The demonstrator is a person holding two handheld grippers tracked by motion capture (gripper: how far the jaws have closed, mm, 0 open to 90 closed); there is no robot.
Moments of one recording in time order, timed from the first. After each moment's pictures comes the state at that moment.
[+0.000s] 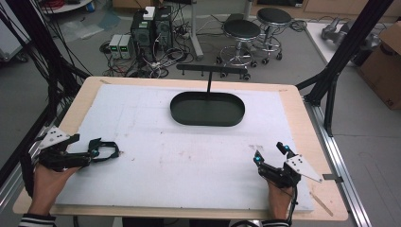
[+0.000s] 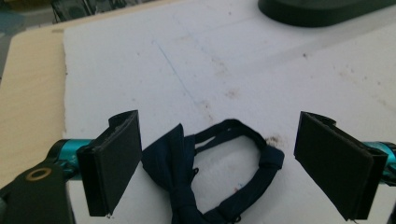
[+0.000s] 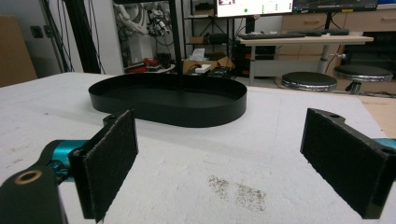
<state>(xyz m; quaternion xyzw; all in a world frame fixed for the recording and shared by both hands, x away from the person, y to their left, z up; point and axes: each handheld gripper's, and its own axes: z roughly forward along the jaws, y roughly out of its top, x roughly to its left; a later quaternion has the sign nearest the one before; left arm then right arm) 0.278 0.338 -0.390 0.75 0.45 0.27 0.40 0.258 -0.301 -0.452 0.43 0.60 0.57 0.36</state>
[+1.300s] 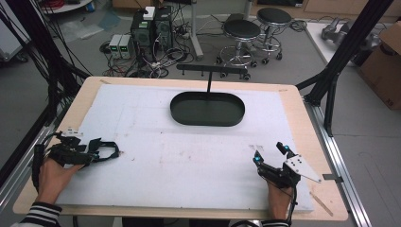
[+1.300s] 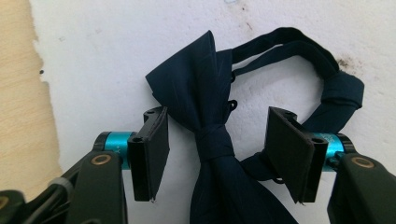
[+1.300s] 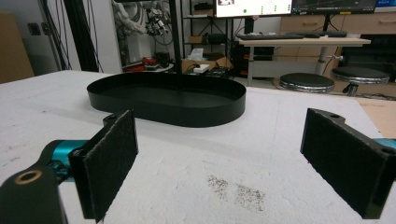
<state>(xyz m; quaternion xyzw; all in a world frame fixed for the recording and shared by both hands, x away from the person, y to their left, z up) 0.311 0.342 -0.419 0.80 0.51 0.18 0.26 0.257 -0.299 -0.452 0.42 0.60 0.57 0.36</state>
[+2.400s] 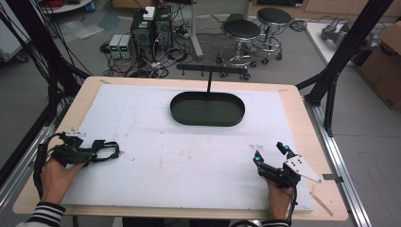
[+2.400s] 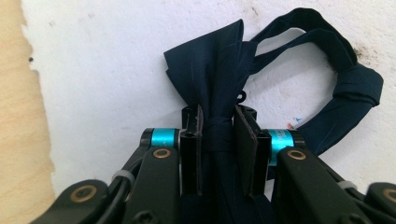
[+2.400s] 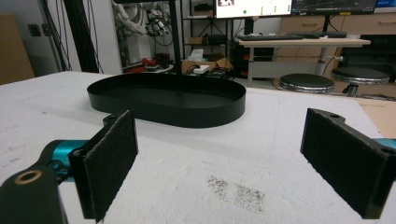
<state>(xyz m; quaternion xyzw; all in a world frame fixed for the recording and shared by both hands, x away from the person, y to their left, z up) 0.312 0.338 -0.423 0.80 0.52 0.19 0.24 0.257 -0.300 -0.452 0.42 0.60 0.57 0.36</state>
